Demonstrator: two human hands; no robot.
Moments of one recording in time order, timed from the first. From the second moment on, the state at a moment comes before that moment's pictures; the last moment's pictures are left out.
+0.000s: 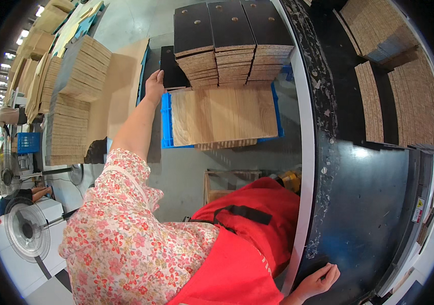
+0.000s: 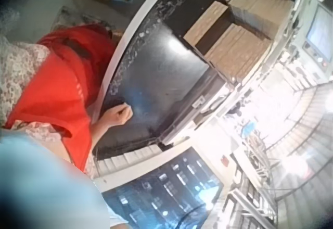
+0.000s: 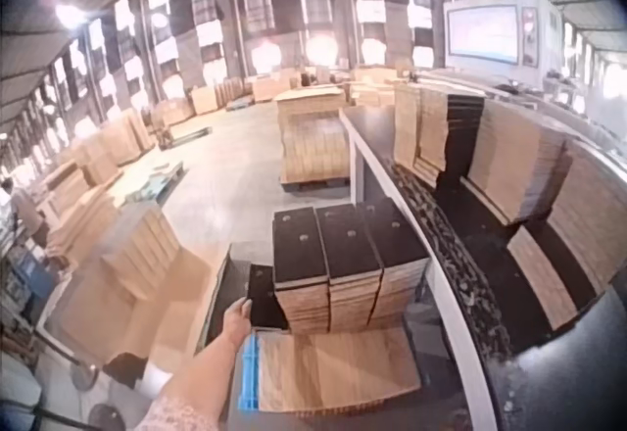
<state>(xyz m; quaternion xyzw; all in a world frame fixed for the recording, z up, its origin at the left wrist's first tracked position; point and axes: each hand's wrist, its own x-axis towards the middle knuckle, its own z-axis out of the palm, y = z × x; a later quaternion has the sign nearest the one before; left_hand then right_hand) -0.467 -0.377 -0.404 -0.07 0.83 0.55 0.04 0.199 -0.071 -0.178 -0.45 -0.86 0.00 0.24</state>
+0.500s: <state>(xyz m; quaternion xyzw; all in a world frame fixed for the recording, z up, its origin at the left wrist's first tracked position) -0.468 -0.368 -0.419 -0.02 0.93 0.35 -0.05 0.195 -0.069 -0.181 -0.44 -0.86 -0.03 0.25</state>
